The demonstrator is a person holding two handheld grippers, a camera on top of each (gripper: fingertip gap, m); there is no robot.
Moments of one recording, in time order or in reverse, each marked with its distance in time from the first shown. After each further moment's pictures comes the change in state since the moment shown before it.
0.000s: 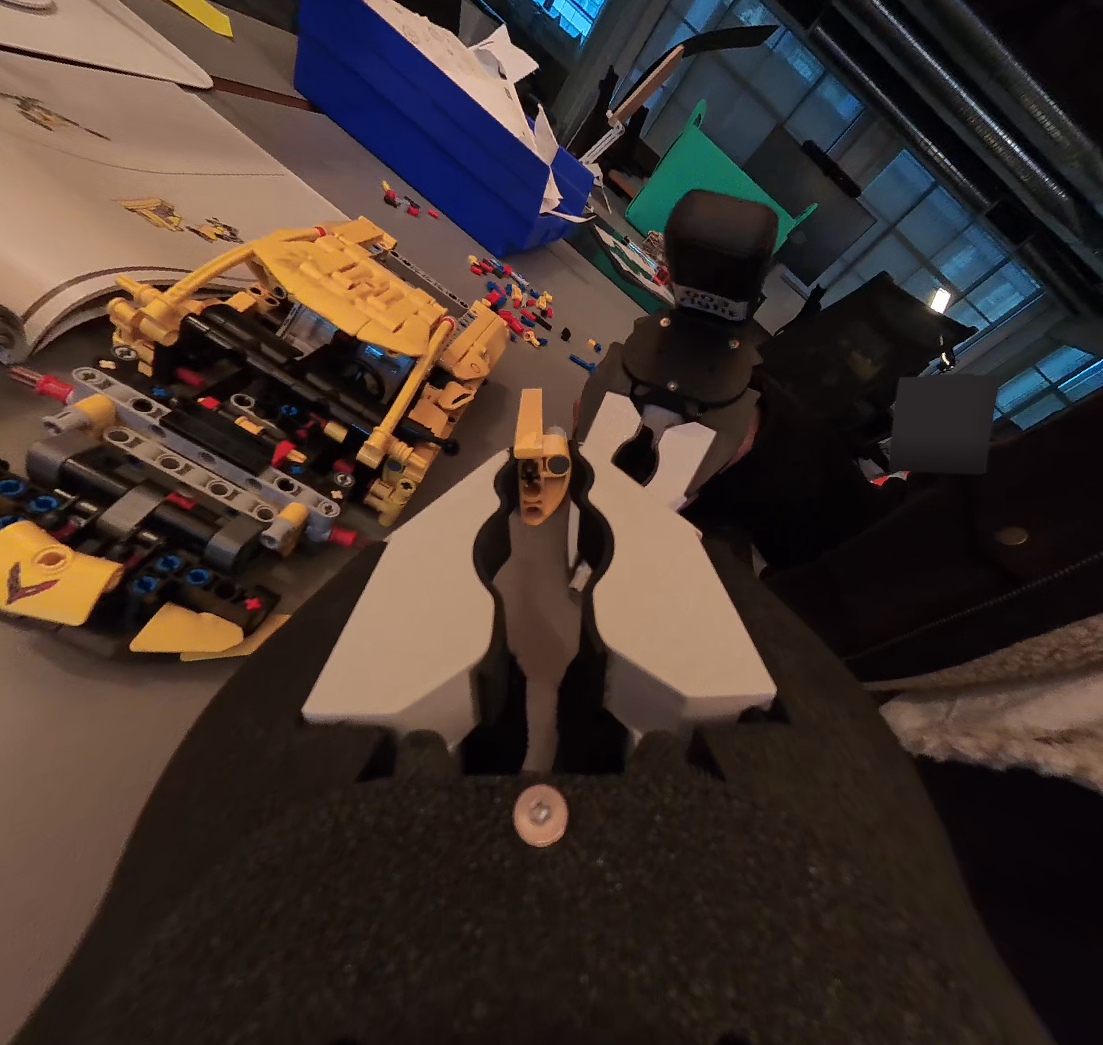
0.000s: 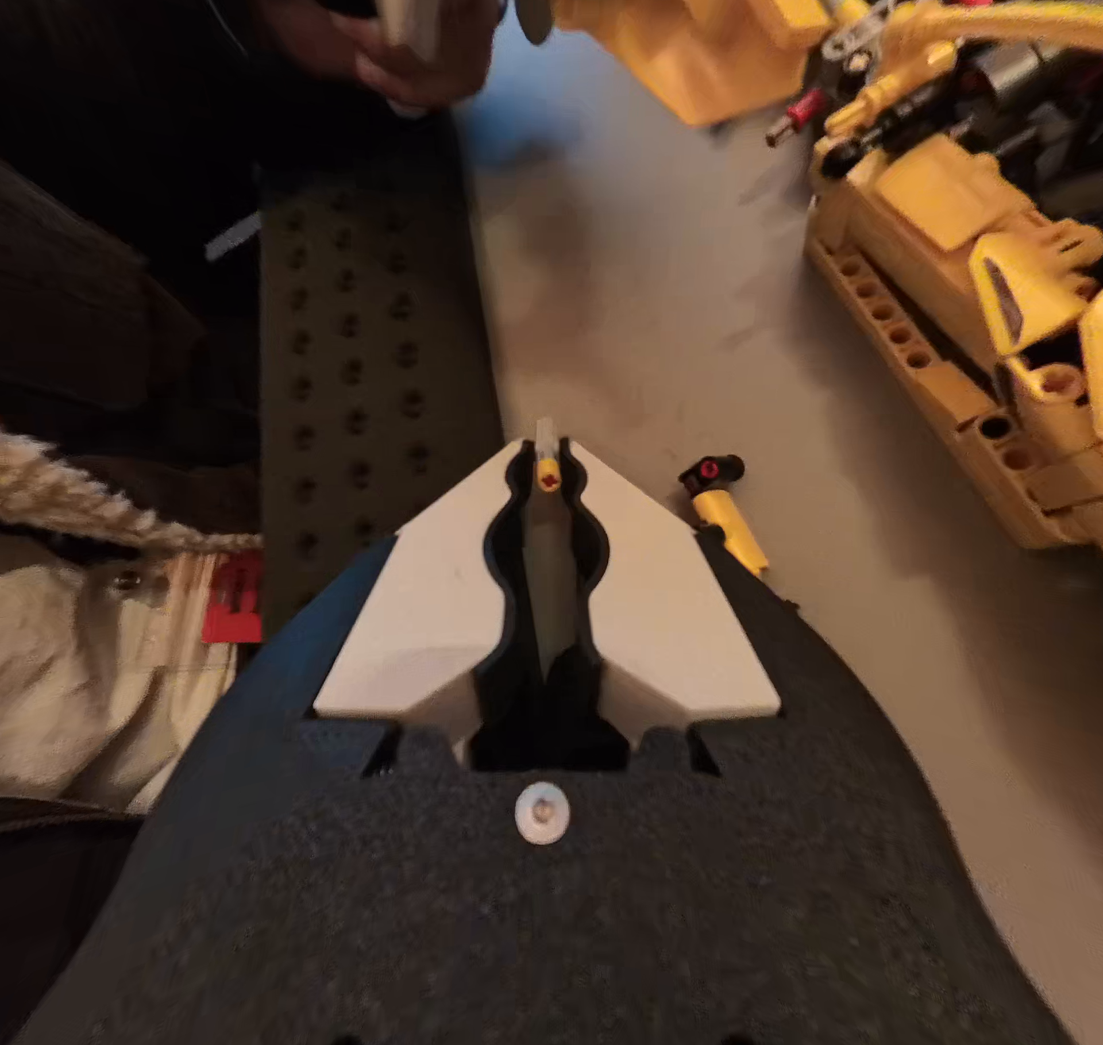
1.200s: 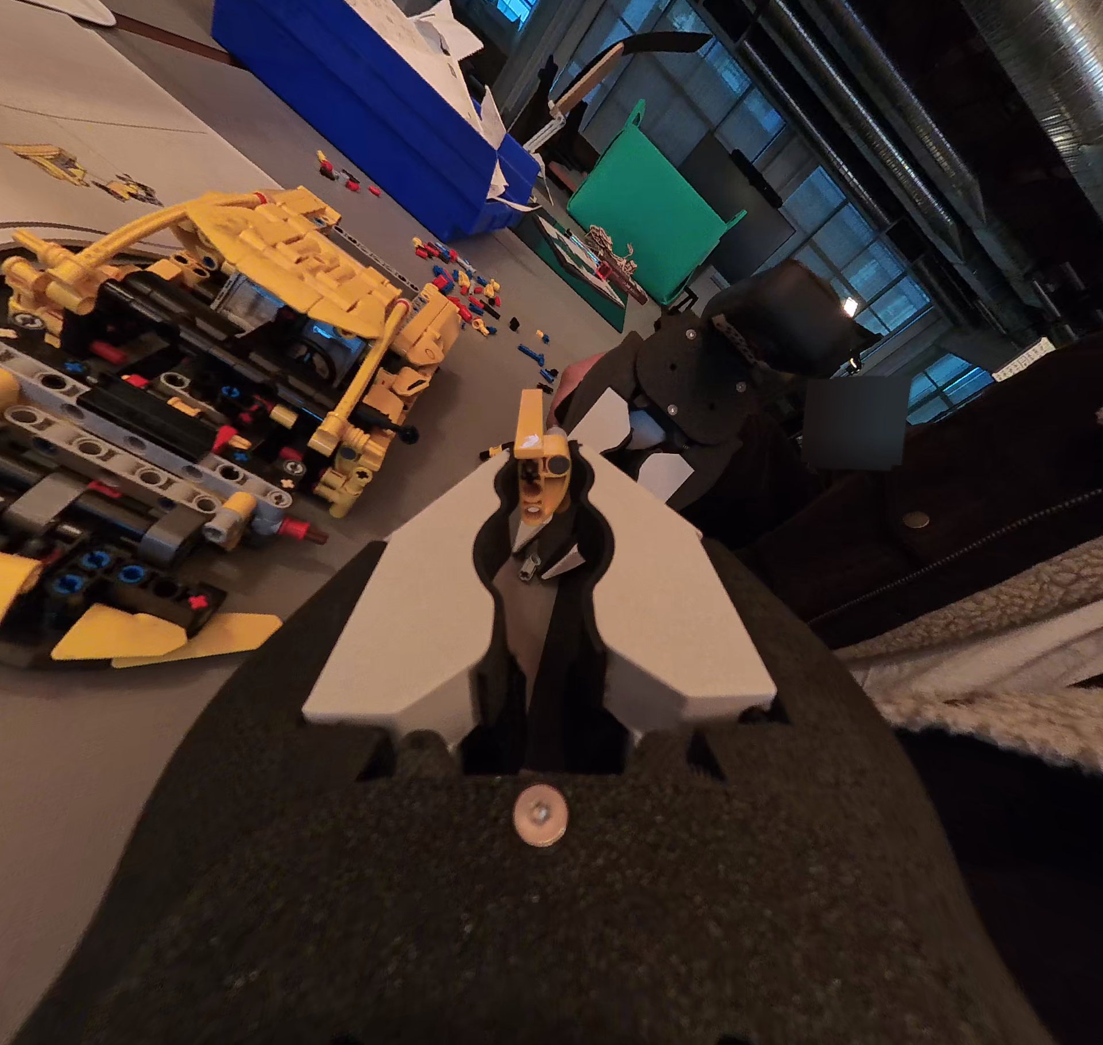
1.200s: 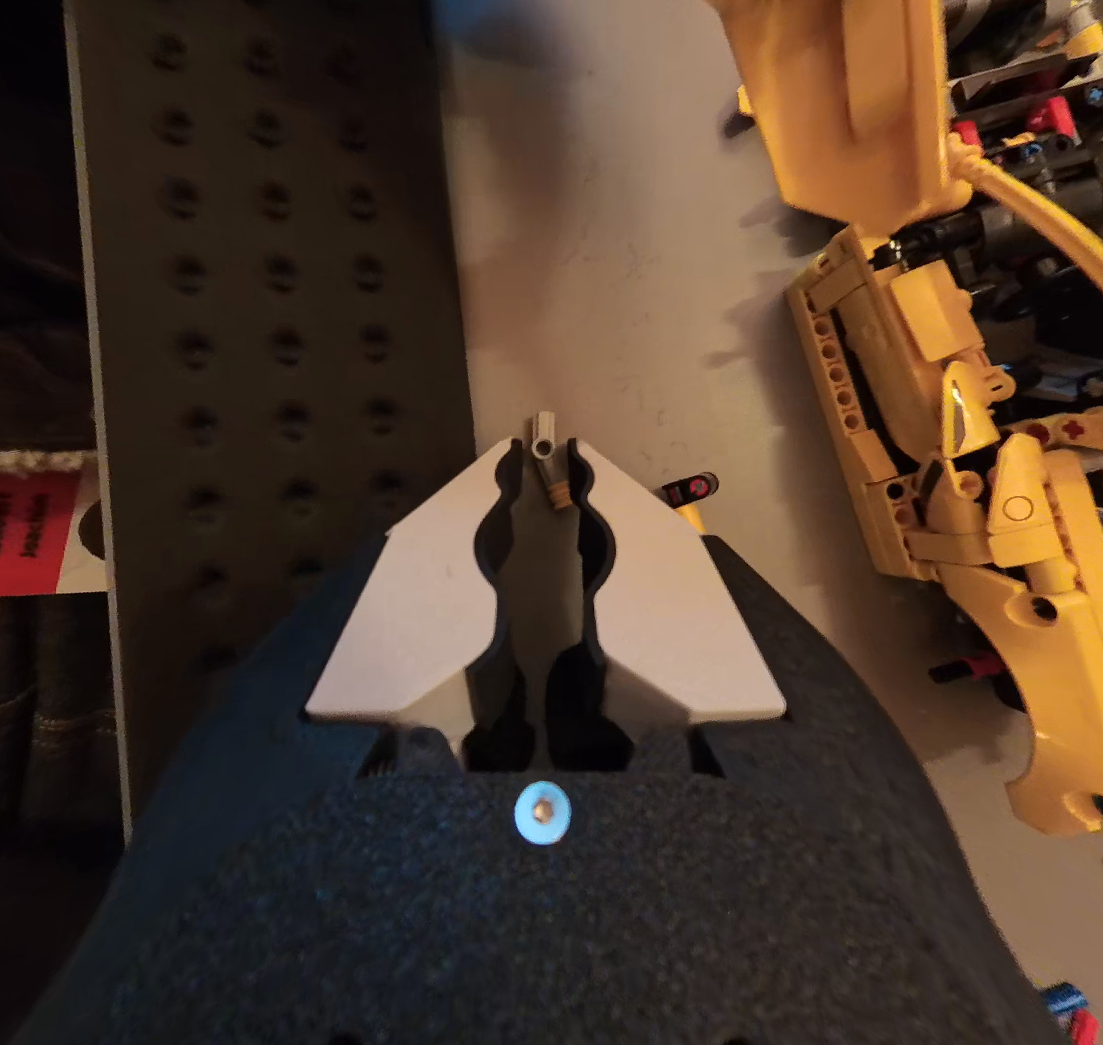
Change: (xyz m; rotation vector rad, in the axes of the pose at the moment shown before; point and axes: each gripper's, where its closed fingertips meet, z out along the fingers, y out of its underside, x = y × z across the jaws) left arm 0.011 0.003 -0.002 -0.016 0.111 -0.068; right arm 0.008 0.007 0.001 -0.166 0.275 -0.341
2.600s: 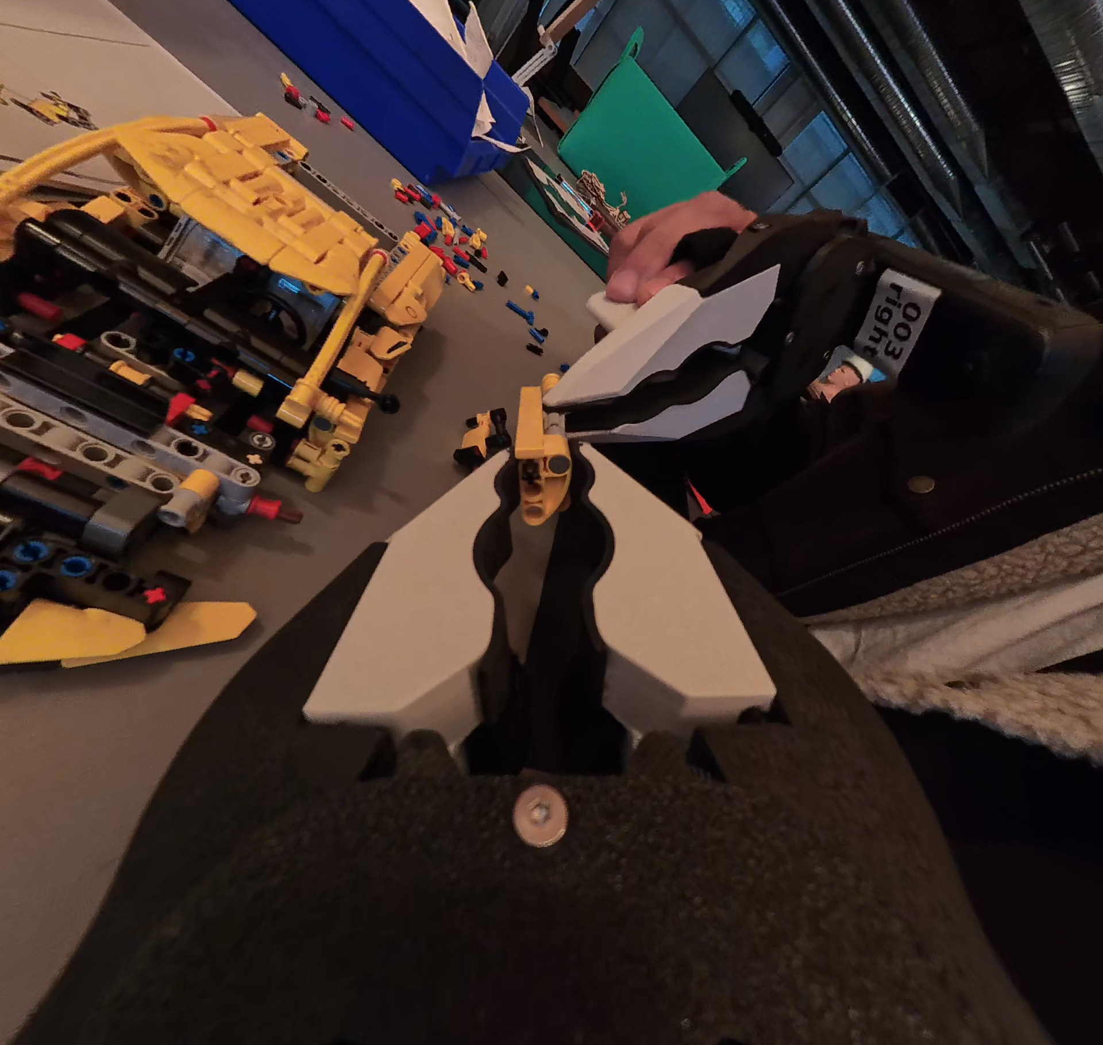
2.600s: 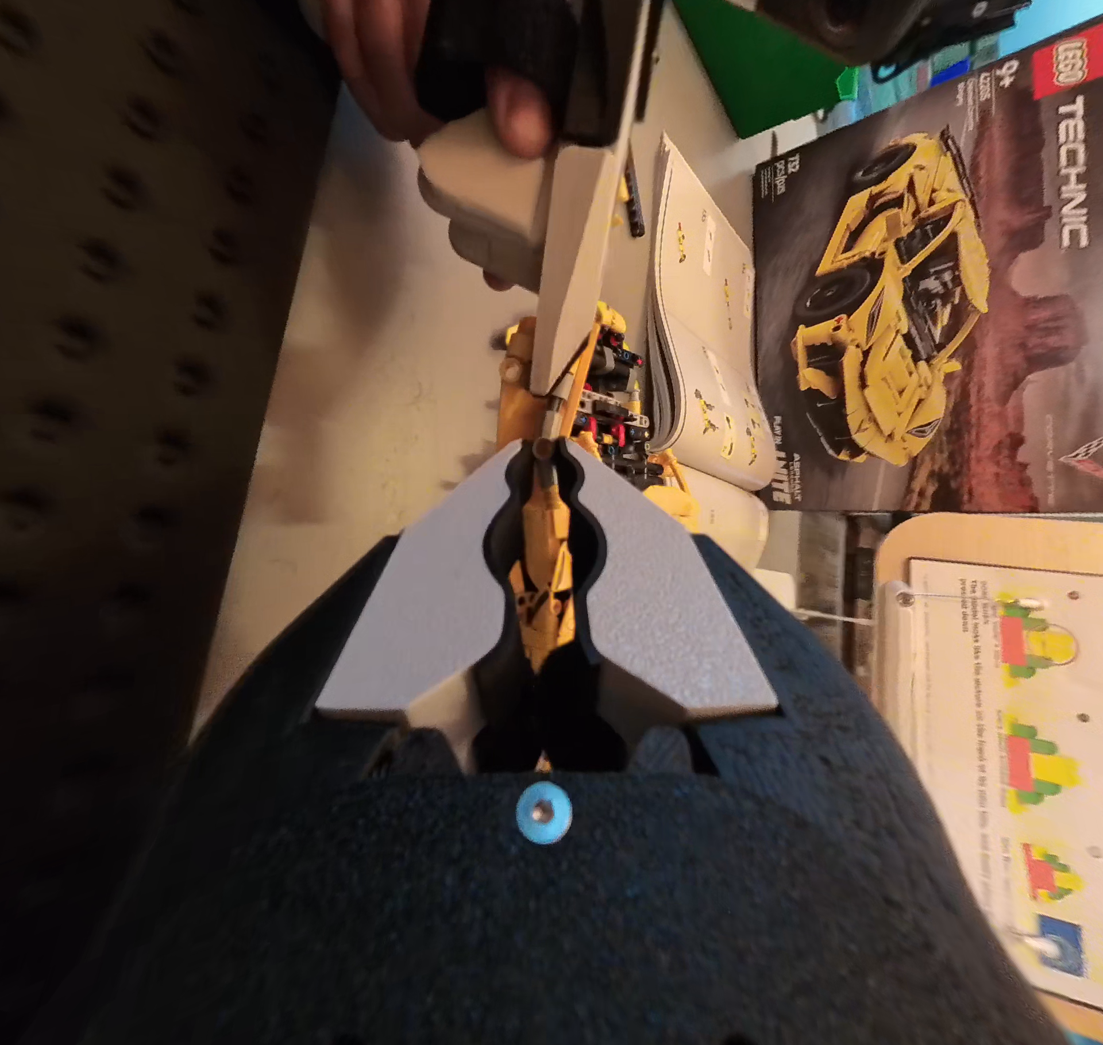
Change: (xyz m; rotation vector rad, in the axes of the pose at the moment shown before) left arm 0.002 0.014 0.006 -0.084 0.020 -0.021; right arm 0.040 -0.078 -0.046 0.106 0.483 -0.676
